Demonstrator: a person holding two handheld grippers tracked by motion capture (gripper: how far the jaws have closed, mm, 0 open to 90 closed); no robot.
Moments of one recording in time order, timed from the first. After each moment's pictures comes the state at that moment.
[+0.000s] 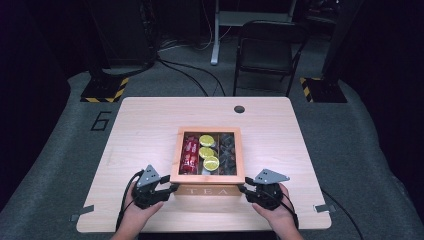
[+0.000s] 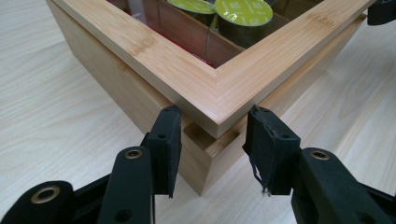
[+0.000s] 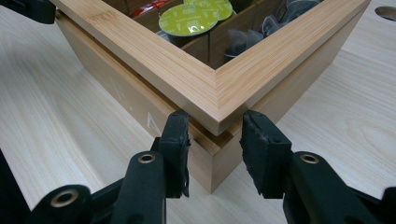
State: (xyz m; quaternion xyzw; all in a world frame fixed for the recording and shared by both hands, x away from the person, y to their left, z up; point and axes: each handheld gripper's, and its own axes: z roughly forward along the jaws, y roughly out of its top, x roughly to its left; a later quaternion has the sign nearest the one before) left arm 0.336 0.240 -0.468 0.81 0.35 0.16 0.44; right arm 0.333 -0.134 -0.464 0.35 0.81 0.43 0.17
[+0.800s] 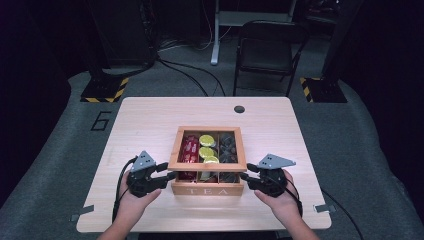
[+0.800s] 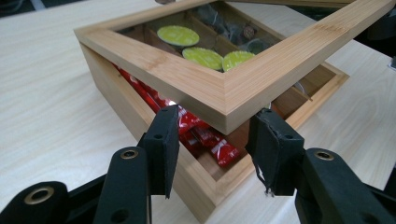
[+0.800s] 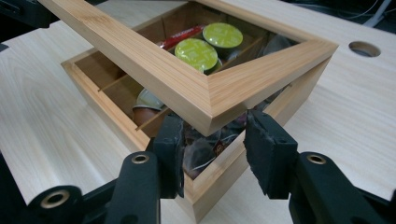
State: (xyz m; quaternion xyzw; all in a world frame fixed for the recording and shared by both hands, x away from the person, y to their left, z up) left arm 0.347 0.242 -0.417 0.79 0.37 0.16 0.45; right arm 0.349 -0.136 -0.415 0.35 0.80 0.45 0.18
